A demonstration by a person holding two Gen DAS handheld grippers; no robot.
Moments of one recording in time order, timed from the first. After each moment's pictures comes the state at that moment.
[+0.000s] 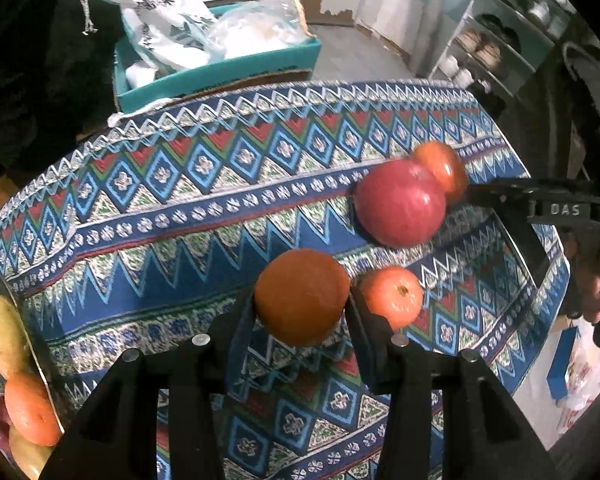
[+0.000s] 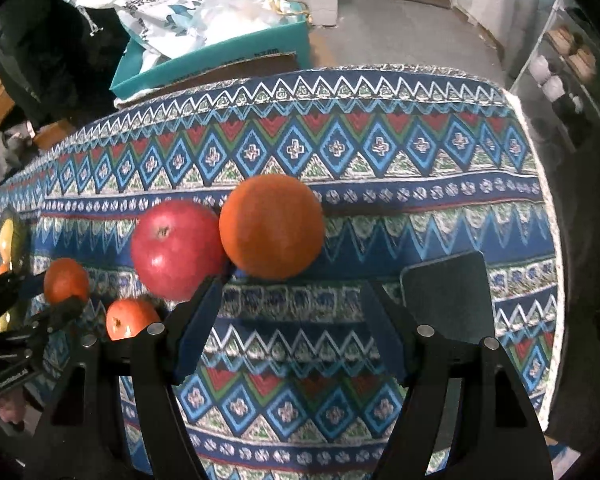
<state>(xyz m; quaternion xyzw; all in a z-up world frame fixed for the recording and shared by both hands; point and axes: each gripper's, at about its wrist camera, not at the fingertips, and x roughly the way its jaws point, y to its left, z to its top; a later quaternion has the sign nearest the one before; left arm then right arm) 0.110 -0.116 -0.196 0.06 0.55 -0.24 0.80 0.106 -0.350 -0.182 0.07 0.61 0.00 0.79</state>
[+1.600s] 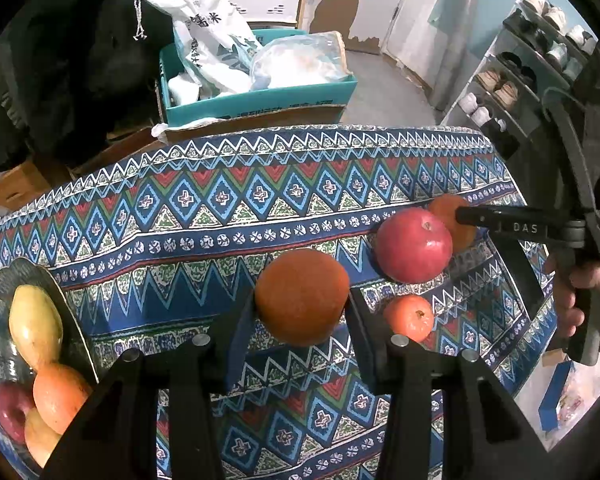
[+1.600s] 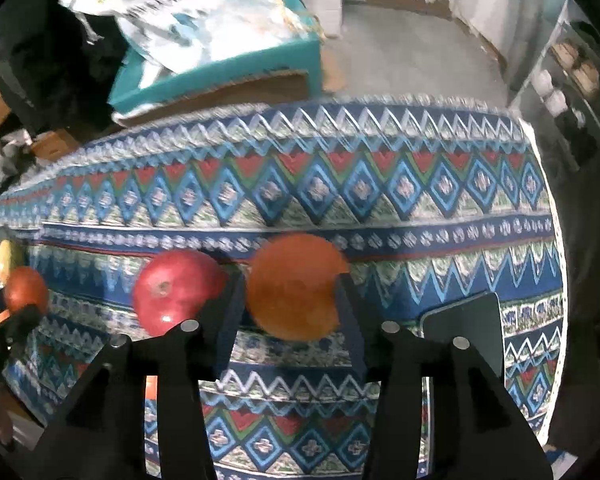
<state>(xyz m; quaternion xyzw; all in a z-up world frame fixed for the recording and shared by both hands) 0.118 -0.081 -0.166 0.02 0.53 -0.21 0.82 0.141 -0.336 -0.186 0.06 0.60 -0.01 0.80</state>
